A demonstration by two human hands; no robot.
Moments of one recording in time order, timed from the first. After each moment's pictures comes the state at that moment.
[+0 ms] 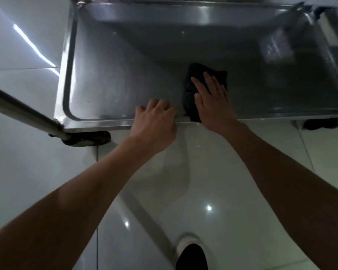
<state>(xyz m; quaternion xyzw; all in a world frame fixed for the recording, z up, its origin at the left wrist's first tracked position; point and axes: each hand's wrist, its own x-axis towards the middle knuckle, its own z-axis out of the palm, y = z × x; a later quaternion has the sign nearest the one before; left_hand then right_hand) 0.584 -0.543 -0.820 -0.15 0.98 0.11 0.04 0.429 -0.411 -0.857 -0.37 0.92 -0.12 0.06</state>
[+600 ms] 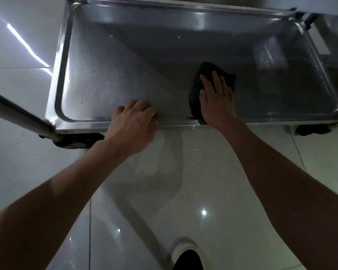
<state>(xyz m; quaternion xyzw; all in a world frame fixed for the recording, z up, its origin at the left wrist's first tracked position) 0.605 -0.577 -0.825 -0.15 0.98 0.14 0.02 0.411 -0.413 -0.850 -0.29 0.95 -0.09 0.06</state>
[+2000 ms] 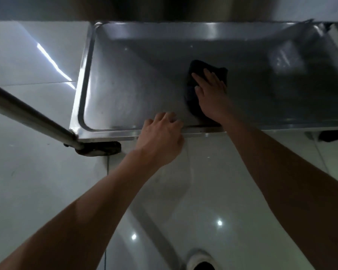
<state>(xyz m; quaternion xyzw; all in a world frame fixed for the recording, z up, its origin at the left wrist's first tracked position) 0.596 -0.549 -0.807 -0.14 0.98 0.14 0.06 0.395 -0.469 -0.854 -0.34 0.92 -0.16 0.10</state>
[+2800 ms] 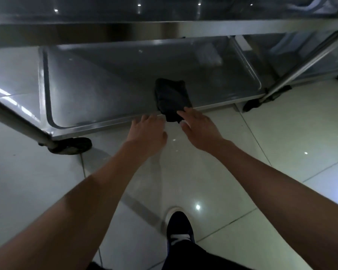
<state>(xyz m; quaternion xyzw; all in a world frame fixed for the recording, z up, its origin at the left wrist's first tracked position) 0.617 -0.475 -0.756 -0.07 0.98 0.13 0.12 0.529 -0.304 -0.773 -0.32 0.94 -0.09 0.12</state>
